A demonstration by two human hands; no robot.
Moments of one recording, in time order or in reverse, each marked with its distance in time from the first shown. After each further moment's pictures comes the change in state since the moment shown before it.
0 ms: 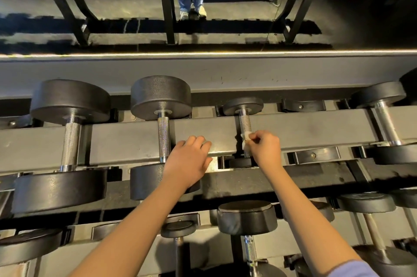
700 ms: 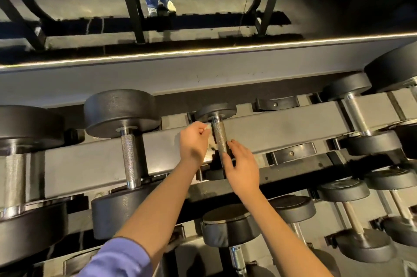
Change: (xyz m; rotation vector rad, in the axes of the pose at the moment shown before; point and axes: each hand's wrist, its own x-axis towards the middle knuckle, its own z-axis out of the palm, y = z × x) left_hand 0.116 0.050 0.009 -1.058 0.229 -0.560; right_hand -0.031 0.014 0.009 -0.050 0.039 -0.052
